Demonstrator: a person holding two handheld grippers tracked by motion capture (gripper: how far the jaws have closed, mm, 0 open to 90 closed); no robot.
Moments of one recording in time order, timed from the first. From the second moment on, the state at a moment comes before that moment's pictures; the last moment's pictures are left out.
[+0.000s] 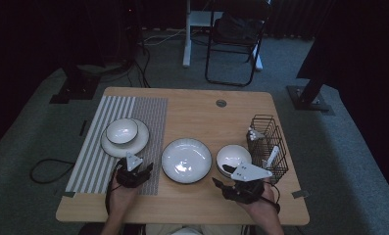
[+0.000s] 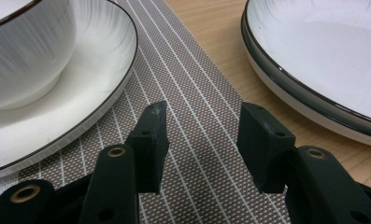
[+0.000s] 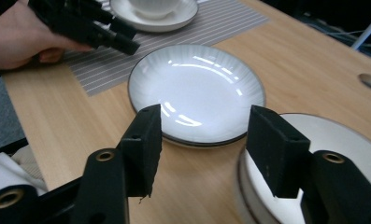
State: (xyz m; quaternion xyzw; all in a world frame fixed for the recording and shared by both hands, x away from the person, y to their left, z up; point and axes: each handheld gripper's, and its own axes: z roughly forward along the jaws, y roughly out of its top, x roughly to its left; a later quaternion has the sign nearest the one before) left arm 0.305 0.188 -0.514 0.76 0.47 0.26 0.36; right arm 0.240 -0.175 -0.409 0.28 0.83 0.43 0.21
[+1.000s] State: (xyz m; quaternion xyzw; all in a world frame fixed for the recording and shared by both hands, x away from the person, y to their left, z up) left arm 0.308 0.192 -0.520 0.76 0.48 0.25 0.36; right arm 0.246 -0.265 -0.385 0.37 0.75 0.44 0.32
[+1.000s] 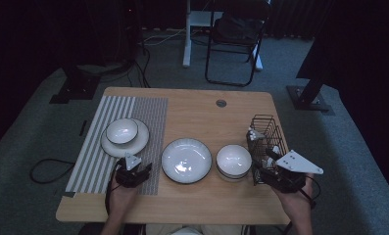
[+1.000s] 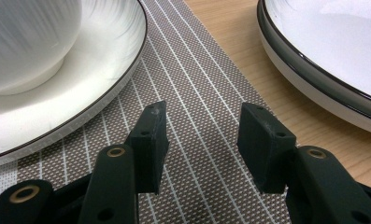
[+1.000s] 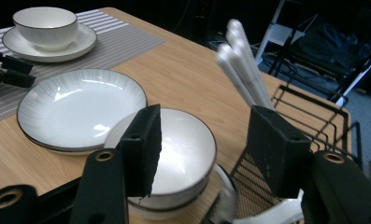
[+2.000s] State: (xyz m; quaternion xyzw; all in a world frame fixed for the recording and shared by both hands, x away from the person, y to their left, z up) left arm 0.309 0.192 -0.520 0.76 0.48 0.25 0.36; right arm 0.253 -0.286 -0.410 0.40 0.75 0.45 0.27
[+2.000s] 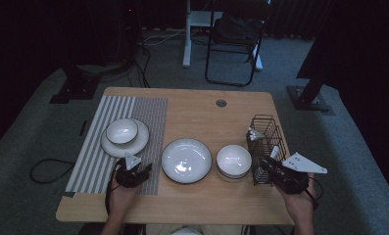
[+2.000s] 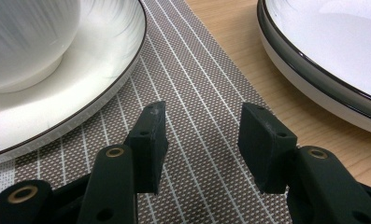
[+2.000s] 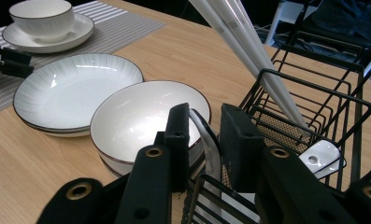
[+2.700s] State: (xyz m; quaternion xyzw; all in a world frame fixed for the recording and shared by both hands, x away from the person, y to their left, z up) left arm 0.308 0.192 -0.520 0.76 0.48 0.25 0.36; right arm 0.250 -0.284 -0.409 0.39 0.76 0.42 0.30
